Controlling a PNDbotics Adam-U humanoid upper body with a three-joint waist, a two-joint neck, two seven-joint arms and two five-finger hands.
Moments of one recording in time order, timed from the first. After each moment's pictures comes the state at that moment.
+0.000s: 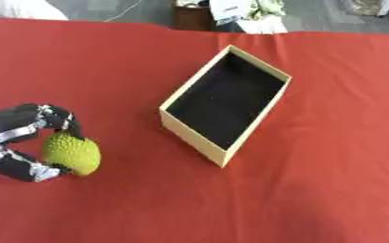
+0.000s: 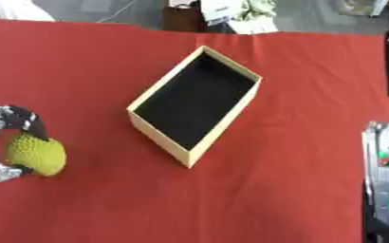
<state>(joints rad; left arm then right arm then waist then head) -0.42 0.74 -0.10 -1.61 -0.36 -0.55 -0.55 -0.49 -0.14 -0.13 -1.98 0.61 -0.03 -0.63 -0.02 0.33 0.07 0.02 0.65</state>
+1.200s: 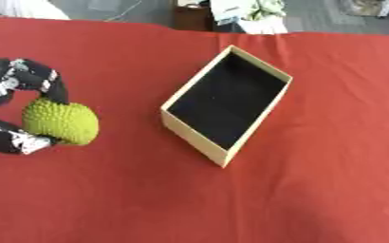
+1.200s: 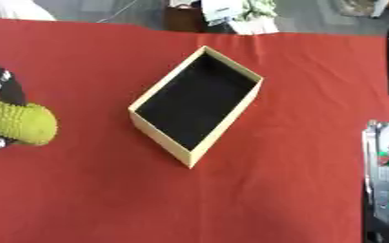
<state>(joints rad) -0.48 0.76 -0.02 -1.75 -0.16 -0.55 -0.55 -0.49 -0.14 -0.14 -1.98 0.61 -0.03 -0.64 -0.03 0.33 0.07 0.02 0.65</state>
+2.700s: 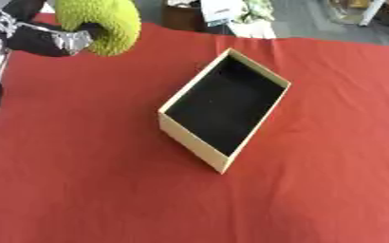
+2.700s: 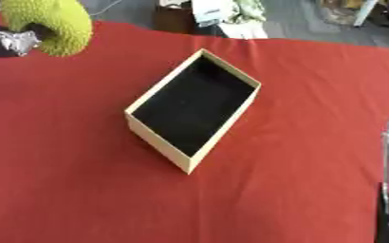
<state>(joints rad) -0.85 0.63 0.01 -1.50 0.07 -0.55 -0.55 -0.61 -0.06 -0.08 -1.98 0.60 -0.11 -0.59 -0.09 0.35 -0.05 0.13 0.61</state>
